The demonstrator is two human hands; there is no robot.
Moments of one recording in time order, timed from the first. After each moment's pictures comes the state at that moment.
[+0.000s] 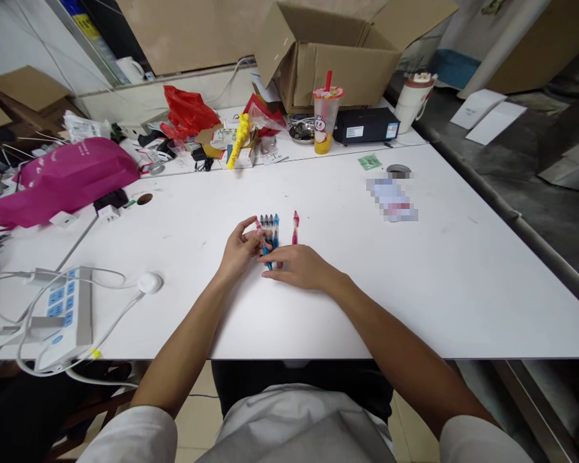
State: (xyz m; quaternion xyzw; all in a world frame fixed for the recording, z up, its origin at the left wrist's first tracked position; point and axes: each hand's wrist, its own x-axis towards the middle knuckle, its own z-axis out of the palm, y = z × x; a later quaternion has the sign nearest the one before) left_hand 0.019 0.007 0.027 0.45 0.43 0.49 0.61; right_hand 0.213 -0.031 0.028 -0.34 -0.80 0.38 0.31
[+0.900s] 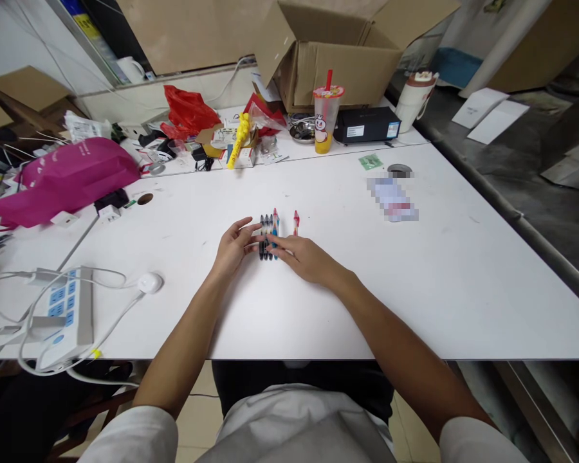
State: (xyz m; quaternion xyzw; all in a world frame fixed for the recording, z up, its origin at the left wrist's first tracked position) left_hand 0.009 0.011 0.034 0.42 0.50 0.48 0.58; right_hand 0.222 -0.025 0.035 -0.42 -0.78 0.35 0.31
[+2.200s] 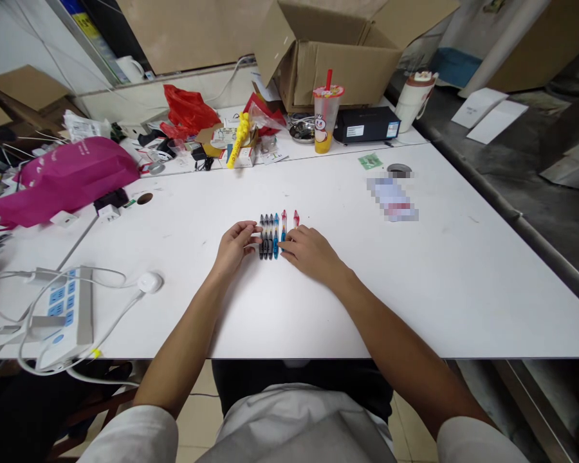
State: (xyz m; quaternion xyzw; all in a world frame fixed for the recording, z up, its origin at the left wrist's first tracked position) left_hand 0.009 0.012 0.034 0.45 0.51 0.47 0.57; right_hand 0.228 -0.015 0.023 -0.43 -0.87 0.07 0.22
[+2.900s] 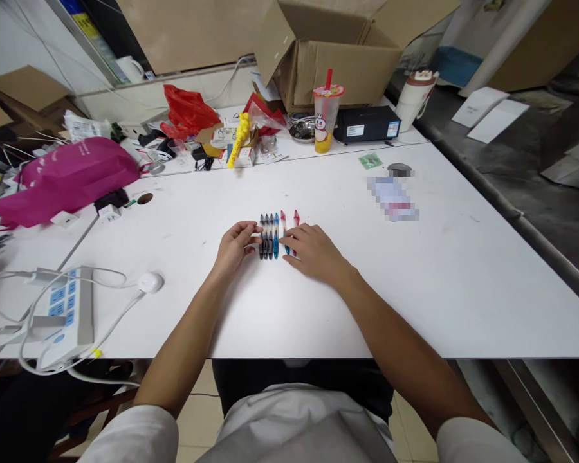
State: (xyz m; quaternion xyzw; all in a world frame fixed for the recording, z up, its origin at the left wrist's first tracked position) left_hand 0.009 0.010 0.035 0.45 0.51 0.47 0.57; right_hand 0.235 -0.014 0.021 -0.43 -0.88 0.07 0.20
